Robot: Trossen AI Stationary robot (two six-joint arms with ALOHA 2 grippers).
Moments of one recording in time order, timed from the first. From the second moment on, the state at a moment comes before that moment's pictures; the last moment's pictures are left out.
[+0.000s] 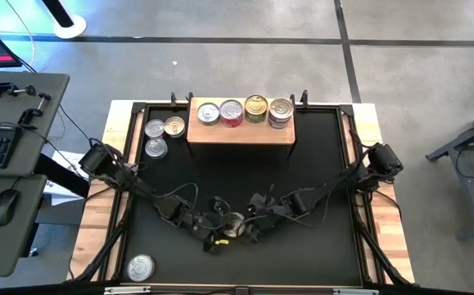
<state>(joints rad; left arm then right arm) -0.50 1.83 0.86 0.20 -0.35 -0.32 0.41 1.82 1.09 -0.08 0.23 0.94</state>
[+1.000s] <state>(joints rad) -0.56 1.57 0.78 -0.04 -0.48 -0.38 0.35 1.84 1.10 -0.15 0.25 0.94</state>
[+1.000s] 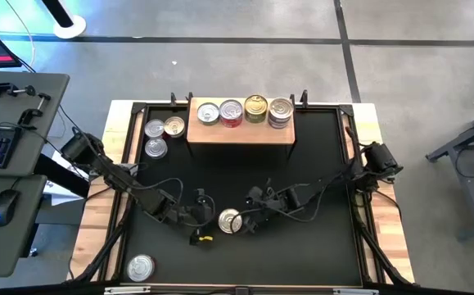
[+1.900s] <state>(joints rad) -0.56 1.68 0.72 0.16 -0.40 -0.42 0.34 1.93 1.10 -0.08 0.15 1.03</state>
